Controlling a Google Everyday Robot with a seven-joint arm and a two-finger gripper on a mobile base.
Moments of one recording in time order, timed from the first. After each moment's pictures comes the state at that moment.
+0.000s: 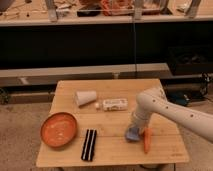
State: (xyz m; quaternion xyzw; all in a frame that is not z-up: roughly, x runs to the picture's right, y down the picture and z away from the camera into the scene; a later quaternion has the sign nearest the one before) arm 0.159 0.229 0.794 -0.27 -0.29 -0.52 0.76
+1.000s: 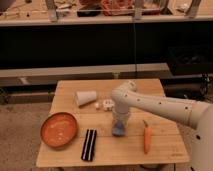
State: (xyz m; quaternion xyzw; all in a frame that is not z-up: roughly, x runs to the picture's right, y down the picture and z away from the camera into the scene) arm 0.075 0.213 0.823 -0.30 -0.25 -0.57 0.72
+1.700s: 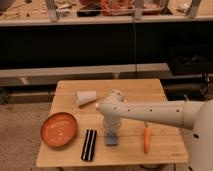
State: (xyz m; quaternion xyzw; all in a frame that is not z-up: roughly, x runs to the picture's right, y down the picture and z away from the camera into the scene) arm 0.032 0.262 0.795 -0.28 -0.26 -0.63 0.68
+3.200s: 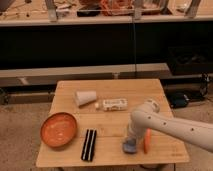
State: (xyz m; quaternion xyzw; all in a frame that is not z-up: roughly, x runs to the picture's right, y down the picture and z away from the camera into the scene) arm 0.142 0.271 0.770 -0.25 -0.28 -0.57 0.73
